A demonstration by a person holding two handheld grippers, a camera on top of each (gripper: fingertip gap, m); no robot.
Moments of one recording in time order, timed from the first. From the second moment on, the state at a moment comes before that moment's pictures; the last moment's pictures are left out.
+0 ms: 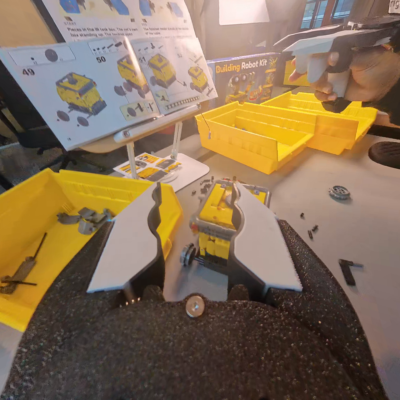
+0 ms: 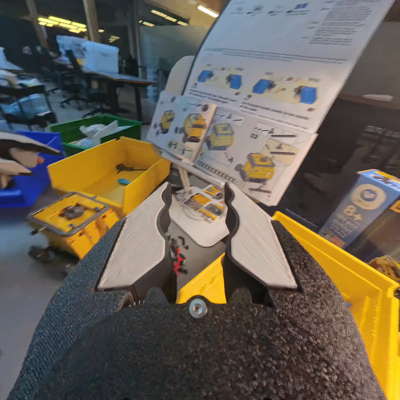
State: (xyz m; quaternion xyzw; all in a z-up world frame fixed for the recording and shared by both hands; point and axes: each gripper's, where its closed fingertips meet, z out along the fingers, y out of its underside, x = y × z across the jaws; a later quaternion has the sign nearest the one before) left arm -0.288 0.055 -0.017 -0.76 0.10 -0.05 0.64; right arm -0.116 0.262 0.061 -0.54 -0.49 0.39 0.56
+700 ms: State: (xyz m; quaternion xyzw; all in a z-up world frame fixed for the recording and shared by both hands) left arm -0.299 0.021 -0.070 -0.76 0.06 -0.04 0.65; right arm -0.223 0.051 -0.077 -0.26 -0.82 0.14 0.49
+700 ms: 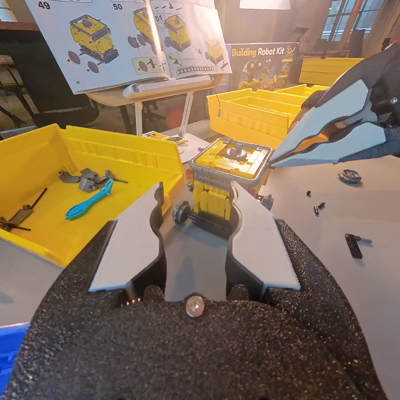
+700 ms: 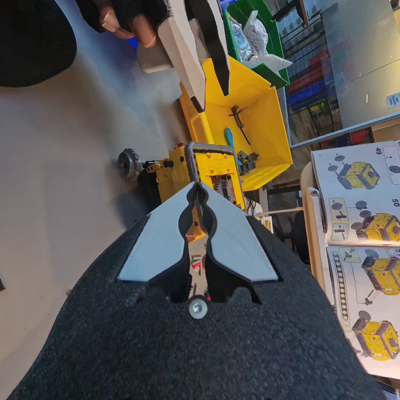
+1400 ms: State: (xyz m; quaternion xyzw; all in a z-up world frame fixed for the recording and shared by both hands) left arm -0.288 0.020 -0.079 -0.76 0.09 -0.08 0.64; right arm -0.223 0.032 -0.073 -0.12 -0.83 0.11 0.53
